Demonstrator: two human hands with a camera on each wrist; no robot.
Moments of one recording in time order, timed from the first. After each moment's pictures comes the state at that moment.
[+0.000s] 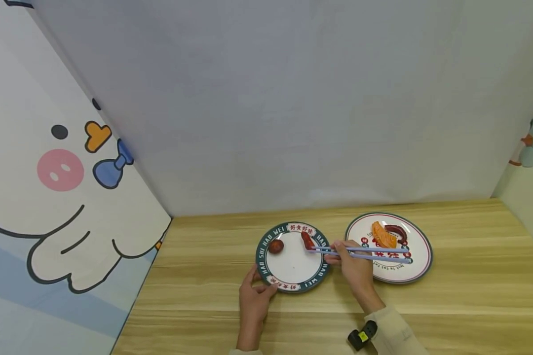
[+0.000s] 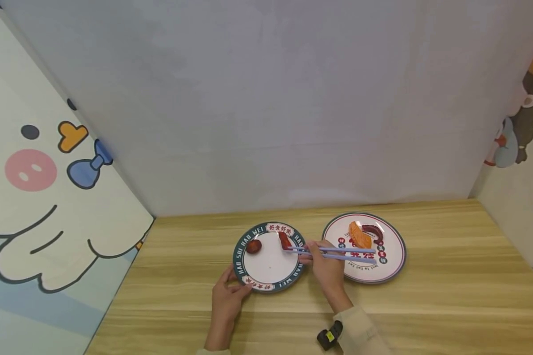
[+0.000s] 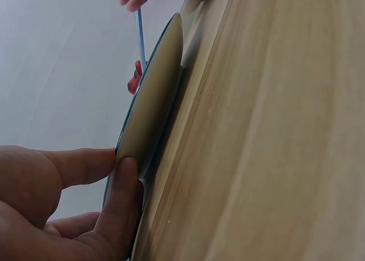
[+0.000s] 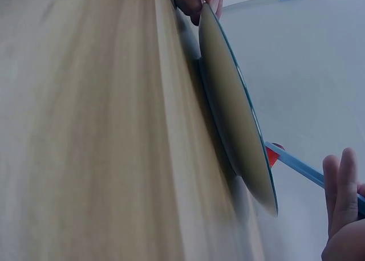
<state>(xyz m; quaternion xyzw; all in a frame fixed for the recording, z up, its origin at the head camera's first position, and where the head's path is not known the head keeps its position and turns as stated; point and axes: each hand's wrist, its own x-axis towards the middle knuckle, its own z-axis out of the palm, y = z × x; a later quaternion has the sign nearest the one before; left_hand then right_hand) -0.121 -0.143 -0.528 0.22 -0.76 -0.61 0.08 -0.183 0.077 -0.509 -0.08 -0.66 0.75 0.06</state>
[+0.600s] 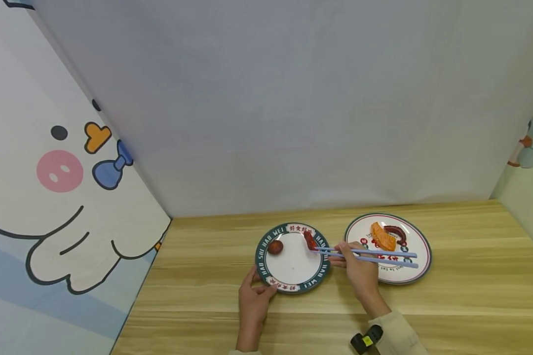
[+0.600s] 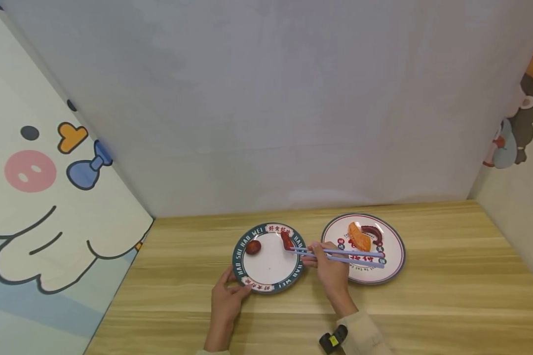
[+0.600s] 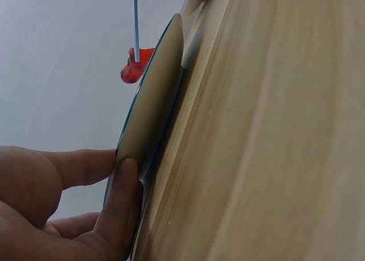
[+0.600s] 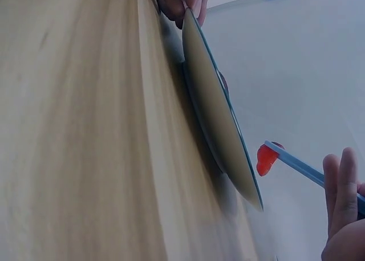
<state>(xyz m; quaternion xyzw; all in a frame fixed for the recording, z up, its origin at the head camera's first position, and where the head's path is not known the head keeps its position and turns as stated) -0.121 -0.142 -0.527 0.23 -0.76 -0.60 0.08 -0.174 0.085 -0.502 -0.09 -0.64 0.76 0.07</state>
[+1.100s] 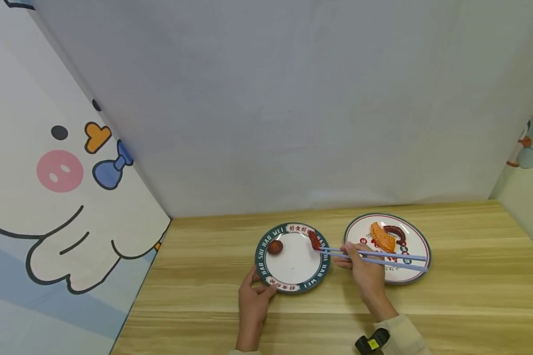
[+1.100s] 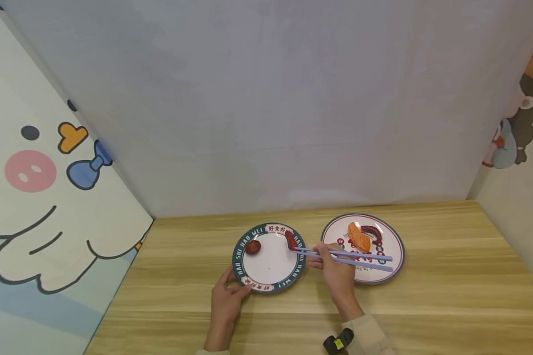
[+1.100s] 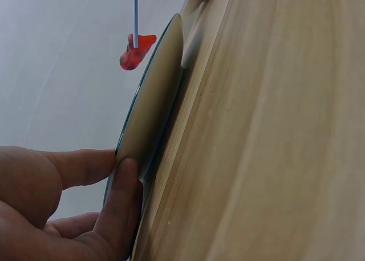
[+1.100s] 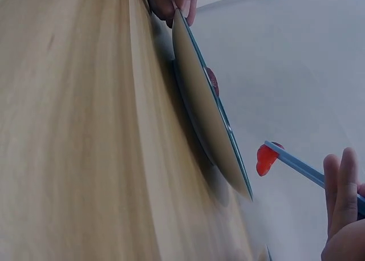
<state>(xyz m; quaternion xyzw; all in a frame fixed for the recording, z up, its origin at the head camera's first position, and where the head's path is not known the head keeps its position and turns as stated) -0.121 -0.141 -0.527 0.23 -0.76 -0.60 0.07 -0.170 0.095 -0.502 -0.10 -0.63 0.76 0.09</state>
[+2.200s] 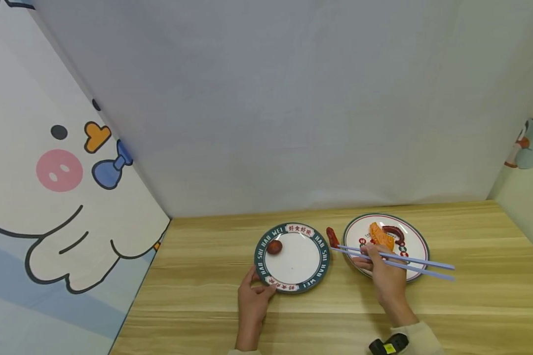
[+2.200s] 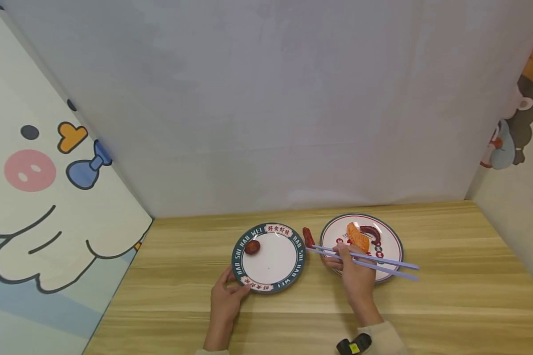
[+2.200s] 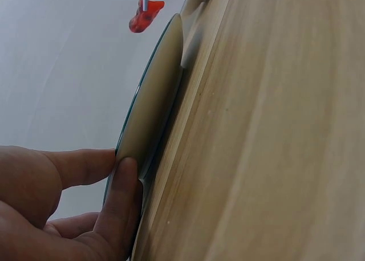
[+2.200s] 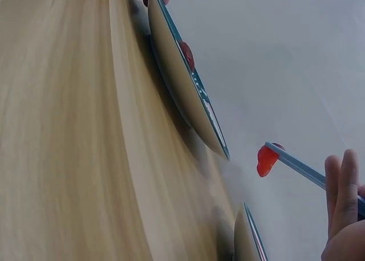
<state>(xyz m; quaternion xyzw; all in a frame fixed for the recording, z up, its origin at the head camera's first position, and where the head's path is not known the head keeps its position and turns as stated) -0.120 -0.143 -0.530 0.21 -0.75 -0.62 0.09 -0.162 0.127 -0.496 -0.12 -0.57 0.80 0.14</state>
